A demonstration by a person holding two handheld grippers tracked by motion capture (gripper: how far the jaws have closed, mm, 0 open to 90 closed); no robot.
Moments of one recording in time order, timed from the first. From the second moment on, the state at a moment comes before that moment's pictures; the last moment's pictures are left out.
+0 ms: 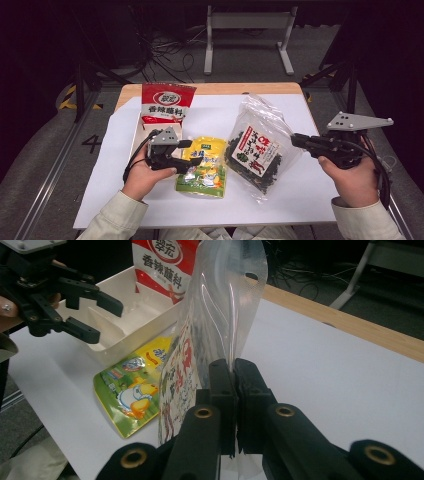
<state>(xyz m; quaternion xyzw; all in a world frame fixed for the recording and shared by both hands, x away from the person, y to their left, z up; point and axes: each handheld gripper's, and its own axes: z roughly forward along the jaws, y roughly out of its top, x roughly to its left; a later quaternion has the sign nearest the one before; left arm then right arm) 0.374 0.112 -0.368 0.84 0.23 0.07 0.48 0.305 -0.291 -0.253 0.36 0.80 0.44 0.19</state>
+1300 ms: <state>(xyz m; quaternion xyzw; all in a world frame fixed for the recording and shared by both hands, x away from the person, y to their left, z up) 0.374 0.045 -0.369 0.84 0.13 0.02 0.53 0.291 -0.270 -0.251 0.31 0.81 0.47 0.17</state>
